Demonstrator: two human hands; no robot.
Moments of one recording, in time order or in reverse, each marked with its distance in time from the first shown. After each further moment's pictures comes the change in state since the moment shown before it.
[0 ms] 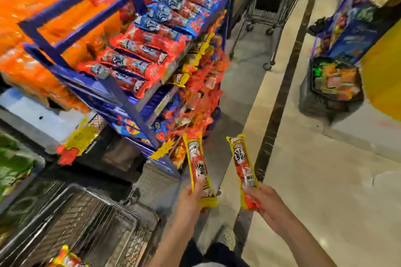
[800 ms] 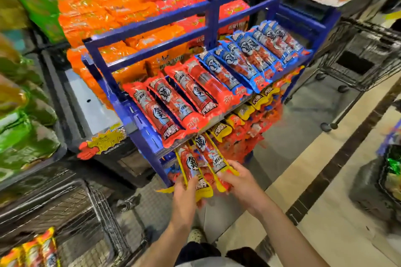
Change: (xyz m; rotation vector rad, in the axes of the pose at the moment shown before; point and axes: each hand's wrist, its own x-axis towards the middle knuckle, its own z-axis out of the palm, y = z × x) left_hand 0.129 0.138 0.007 -0.430 0.398 0.288; right_hand 0.196 -0.190 0.141 -0.364 -0.459 -0.092
